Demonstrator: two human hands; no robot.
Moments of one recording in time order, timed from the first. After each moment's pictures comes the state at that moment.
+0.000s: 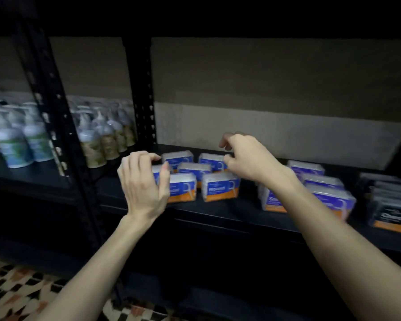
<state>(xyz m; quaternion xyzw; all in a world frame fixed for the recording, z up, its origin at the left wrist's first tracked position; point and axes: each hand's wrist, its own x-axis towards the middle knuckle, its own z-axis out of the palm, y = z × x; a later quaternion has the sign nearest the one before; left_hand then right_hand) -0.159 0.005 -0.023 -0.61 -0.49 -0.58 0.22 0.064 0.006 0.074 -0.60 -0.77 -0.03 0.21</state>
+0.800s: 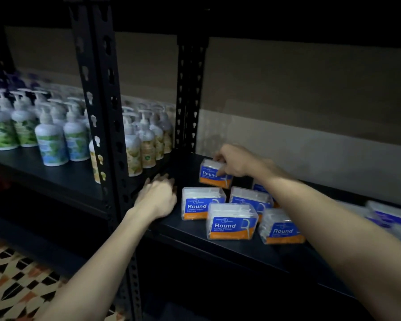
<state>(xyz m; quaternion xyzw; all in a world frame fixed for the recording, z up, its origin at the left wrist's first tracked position) -0.268 0.120 -0.046 -0.71 -0.69 -0.16 -0.03 -0.060 0.177 0.057 -0.54 -0.84 0.01 0.06</state>
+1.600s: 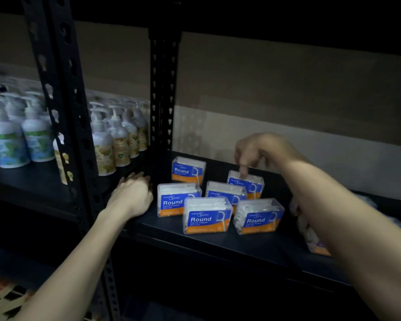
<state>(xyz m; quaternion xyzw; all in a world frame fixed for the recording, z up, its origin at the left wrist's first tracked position) -0.268 0.122 -0.048 -0.71 -0.68 -0.17 -0.03 0.001 0.157 0.109 -0.69 -0.70 0.08 -0.19</state>
